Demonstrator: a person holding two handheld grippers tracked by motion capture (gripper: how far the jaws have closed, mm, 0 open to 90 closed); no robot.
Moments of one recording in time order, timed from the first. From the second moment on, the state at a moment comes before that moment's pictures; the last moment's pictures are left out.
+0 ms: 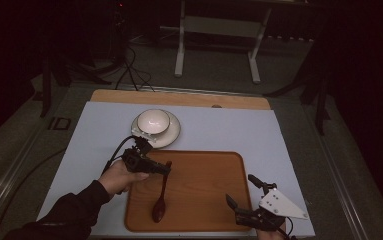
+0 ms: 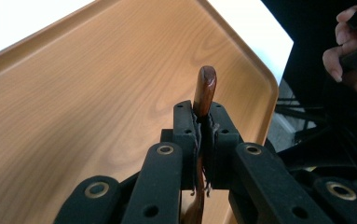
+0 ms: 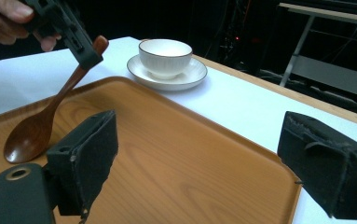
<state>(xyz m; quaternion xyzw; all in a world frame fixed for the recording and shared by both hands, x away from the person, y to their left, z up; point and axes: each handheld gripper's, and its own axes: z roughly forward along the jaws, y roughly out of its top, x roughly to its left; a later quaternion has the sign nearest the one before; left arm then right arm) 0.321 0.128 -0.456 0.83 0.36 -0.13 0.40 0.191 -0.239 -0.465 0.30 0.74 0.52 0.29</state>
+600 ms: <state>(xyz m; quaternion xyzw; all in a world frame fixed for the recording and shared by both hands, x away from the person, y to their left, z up) 0.343 0.126 -0.498 0.78 0.46 -0.13 0.40 0.191 -0.239 -0.466 0.30 0.74 0.52 0.29</state>
